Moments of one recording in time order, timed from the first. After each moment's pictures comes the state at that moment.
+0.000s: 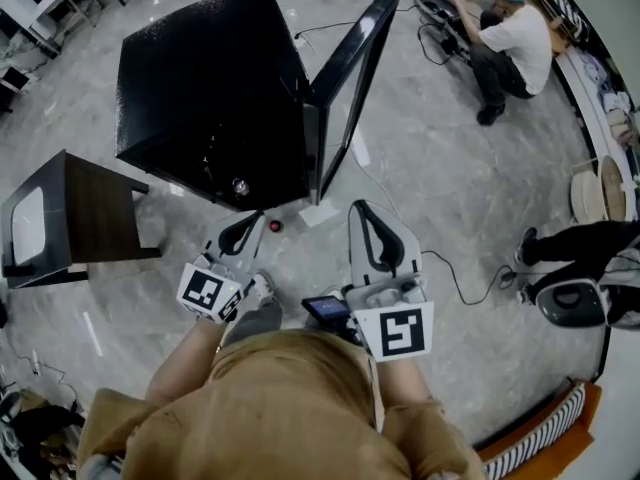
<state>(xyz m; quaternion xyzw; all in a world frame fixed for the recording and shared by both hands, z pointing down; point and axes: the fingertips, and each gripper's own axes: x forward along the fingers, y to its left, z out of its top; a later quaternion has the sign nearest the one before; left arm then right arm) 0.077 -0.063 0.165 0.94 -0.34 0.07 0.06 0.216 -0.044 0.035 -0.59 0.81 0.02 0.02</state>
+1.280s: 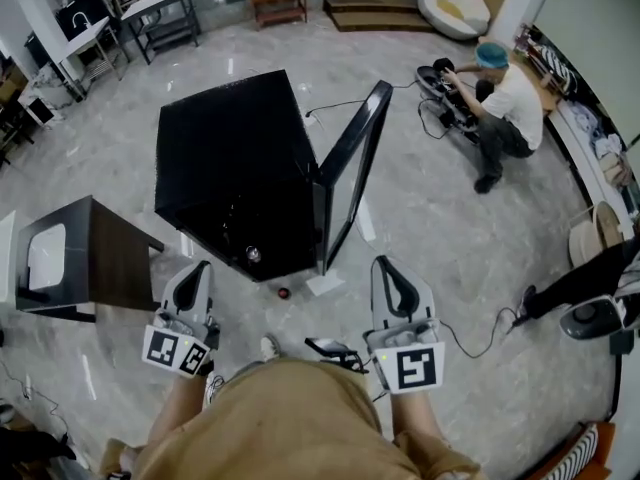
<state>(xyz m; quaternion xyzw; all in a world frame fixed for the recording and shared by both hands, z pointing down) -0.029 -0.047 0.022 0.88 -0.47 -0.02 0.02 0.247 -0.018 -0.032 -0.59 0.80 0.06 0.02</state>
